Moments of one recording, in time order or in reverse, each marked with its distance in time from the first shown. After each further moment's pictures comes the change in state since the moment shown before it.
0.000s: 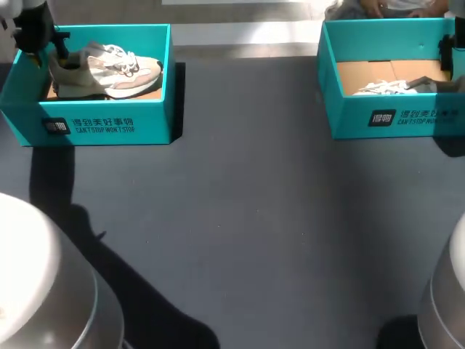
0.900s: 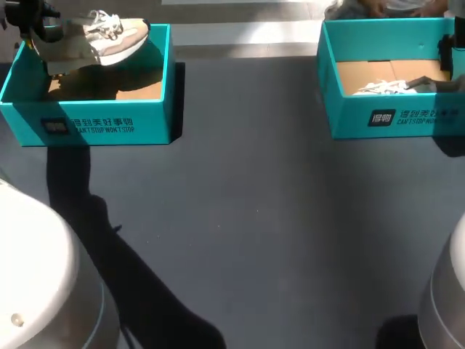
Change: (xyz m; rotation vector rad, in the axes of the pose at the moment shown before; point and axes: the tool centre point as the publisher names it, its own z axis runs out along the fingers) left arm 0.028 0.011 -0.063 0.068 0.107 -0.065; right arm 0.000 0.000 0.000 0.000 0.000 0.000
